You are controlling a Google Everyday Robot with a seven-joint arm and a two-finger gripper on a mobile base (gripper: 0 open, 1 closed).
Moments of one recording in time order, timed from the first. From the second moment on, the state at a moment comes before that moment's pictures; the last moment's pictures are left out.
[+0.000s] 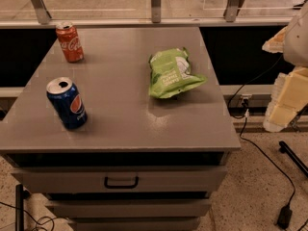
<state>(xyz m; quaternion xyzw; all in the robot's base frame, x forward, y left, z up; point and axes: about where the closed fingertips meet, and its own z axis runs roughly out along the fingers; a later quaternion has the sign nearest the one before) 0.438 -0.217 0.976 -0.60 0.78 -0.03 0.16</state>
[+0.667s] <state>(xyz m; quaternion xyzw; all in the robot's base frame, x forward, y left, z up) 0.451 -0.208 0.976 -0.60 0.77 -0.03 0.21</state>
